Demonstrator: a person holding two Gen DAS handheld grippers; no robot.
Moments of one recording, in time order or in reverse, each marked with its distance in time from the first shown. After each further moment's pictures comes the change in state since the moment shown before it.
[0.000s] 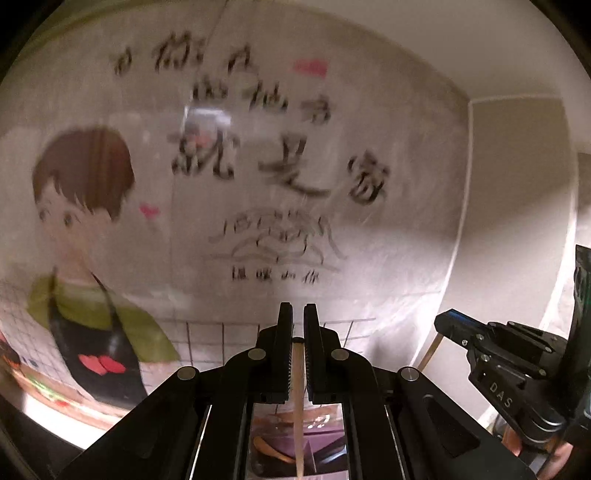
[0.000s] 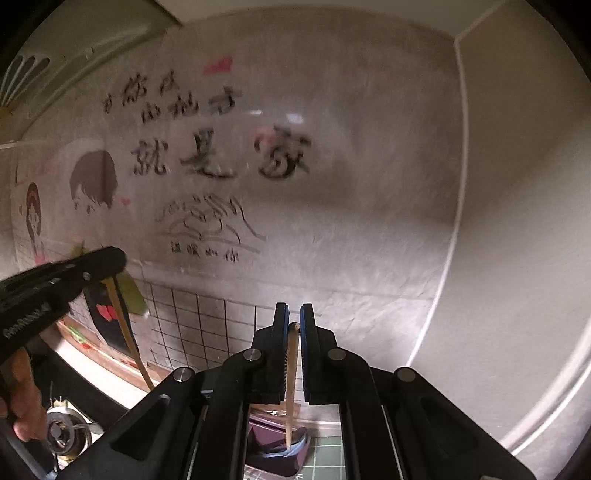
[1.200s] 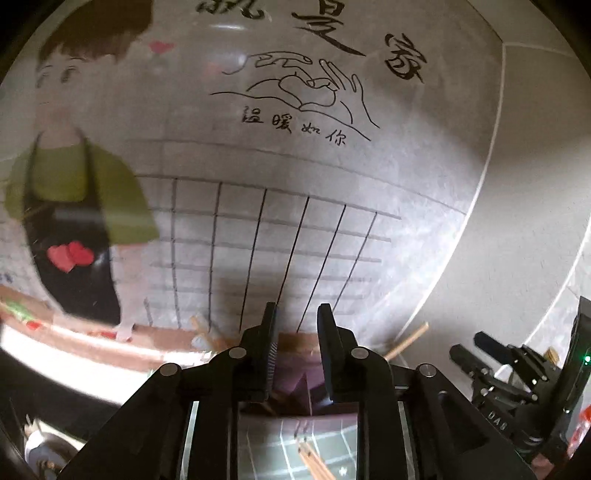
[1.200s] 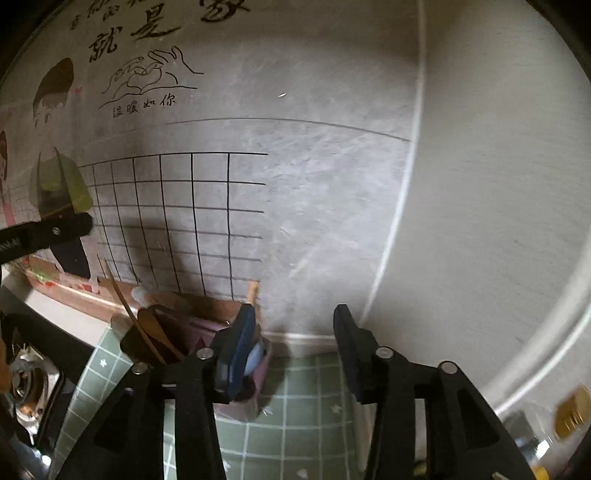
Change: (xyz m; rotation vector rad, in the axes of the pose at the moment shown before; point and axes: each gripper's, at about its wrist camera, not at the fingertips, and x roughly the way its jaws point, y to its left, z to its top) left arm 0.024 0.004 -0.098 -0.098 0.228 0.016; right arm 0.026 -0.039 -0.112 0.022 0.221 -0.100
